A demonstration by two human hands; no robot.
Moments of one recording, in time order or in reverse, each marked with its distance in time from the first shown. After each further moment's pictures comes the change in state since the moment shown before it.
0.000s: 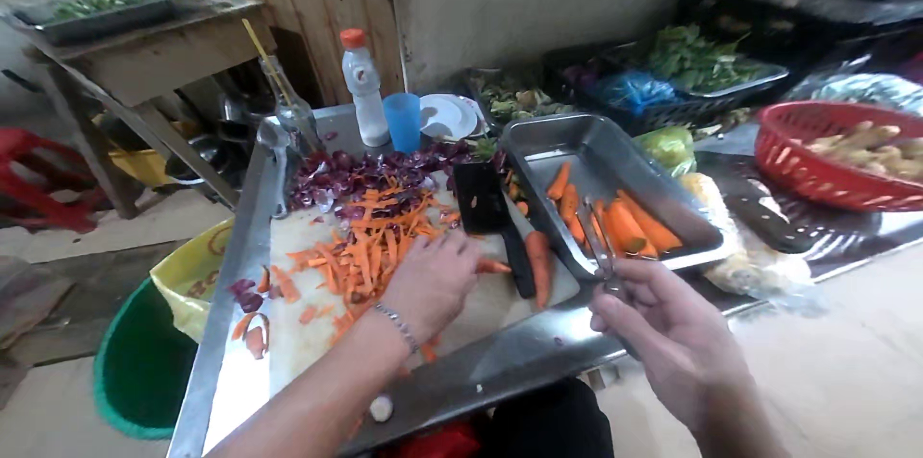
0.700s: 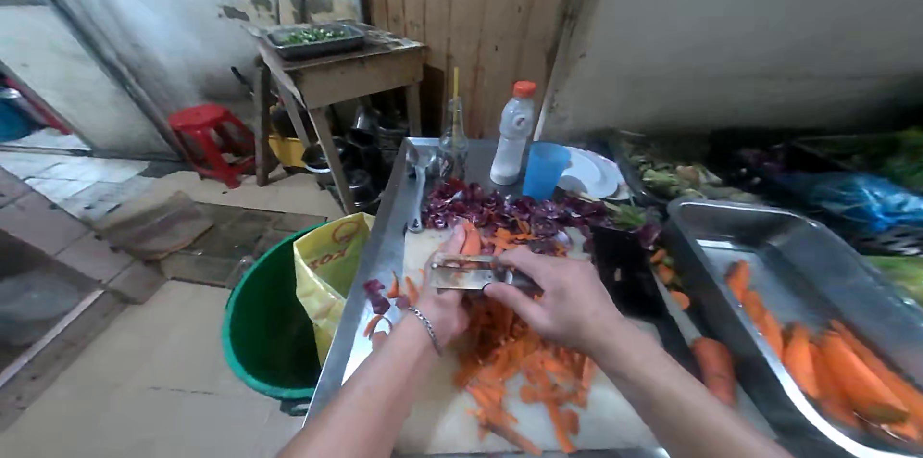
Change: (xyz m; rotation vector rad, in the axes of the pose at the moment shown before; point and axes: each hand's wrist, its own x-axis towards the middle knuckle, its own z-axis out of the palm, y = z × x) left_hand -0.050 -0.111 -0.016 -1.963 0.660 -0.703; right_hand 0.127 -0.061 0.214 -0.368 -0.352 -0.841
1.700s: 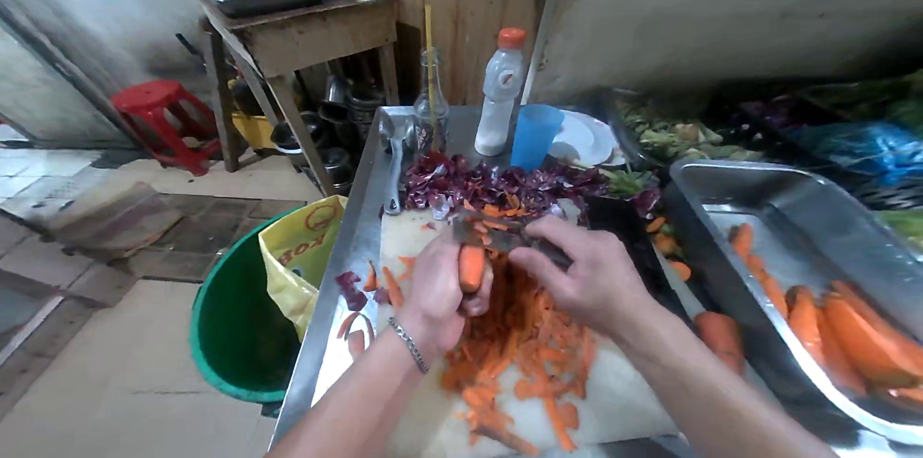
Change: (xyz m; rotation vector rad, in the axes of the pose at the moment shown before) left_hand -0.014 0.001 0.011 0.173 -0.047 -0.072; right_hand -0.018 0.025 -0.007 0.019 0.001 0.212
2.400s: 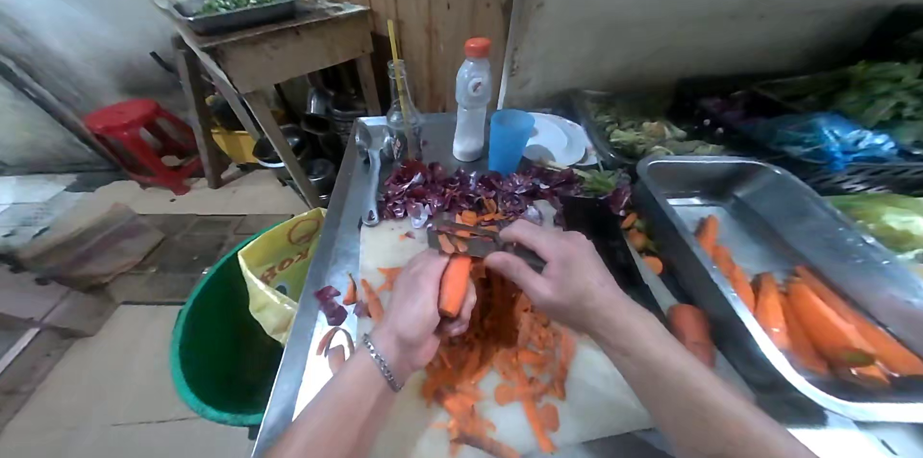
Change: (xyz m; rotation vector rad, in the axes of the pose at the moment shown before) left_hand 0.003 -0.010 -0.010 0.135 -0.179 -0.001; right_hand 0.003 0.010 -0.003 0.046 -0.016 0.056
